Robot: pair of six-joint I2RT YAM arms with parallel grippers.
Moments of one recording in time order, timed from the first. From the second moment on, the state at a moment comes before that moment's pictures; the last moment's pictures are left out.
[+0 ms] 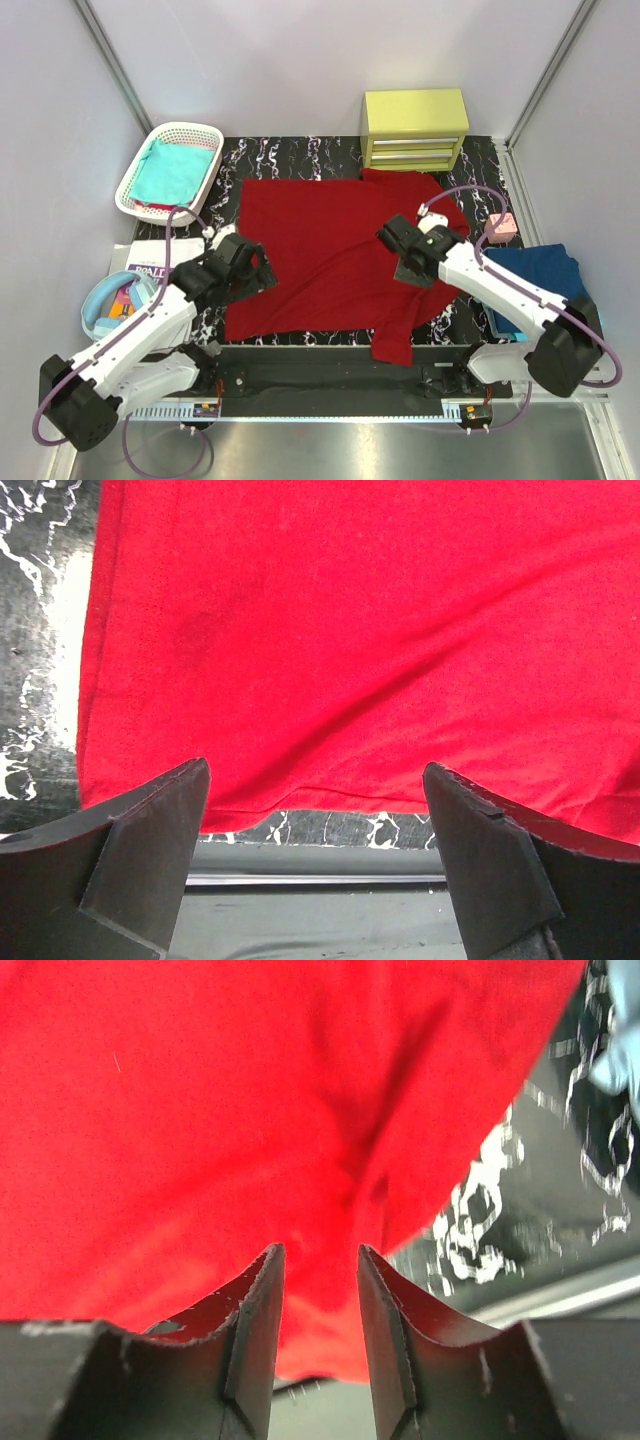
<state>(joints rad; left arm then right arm) -0.62 0.95 0.76 -0.82 -0.21 -0.92 0.70 1.32 1.07 -1.04 0.47 1.00</state>
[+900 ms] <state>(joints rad) -0.63 1.19 0.87 -0.84 -0.22 -0.85 1.21 1.36 0.89 -1.33 0.29 1.59</state>
